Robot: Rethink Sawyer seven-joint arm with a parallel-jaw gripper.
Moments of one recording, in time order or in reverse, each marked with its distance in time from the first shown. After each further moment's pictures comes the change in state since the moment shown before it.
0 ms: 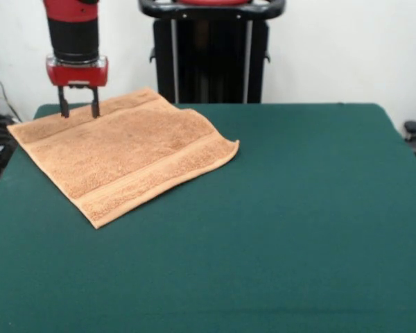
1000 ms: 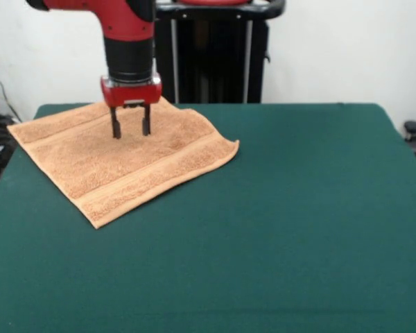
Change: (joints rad) arm 0.232 0.089 -0.094 -0.006 0.049 -0.135 0.000
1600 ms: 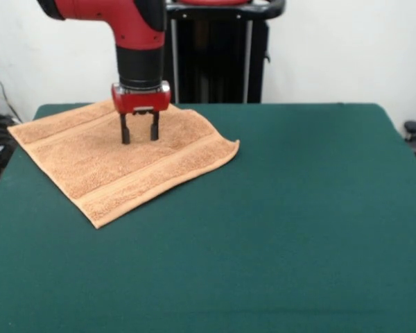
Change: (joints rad) arm 0.088 0.072 -0.121 -0.010 0.051 -0.155 0.000
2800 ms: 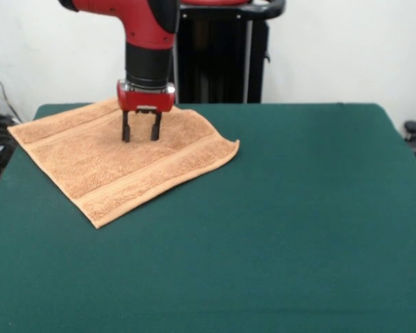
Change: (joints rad) arm 0.150 0.046 -0.165 0.002 0.161 -0.128 0.000
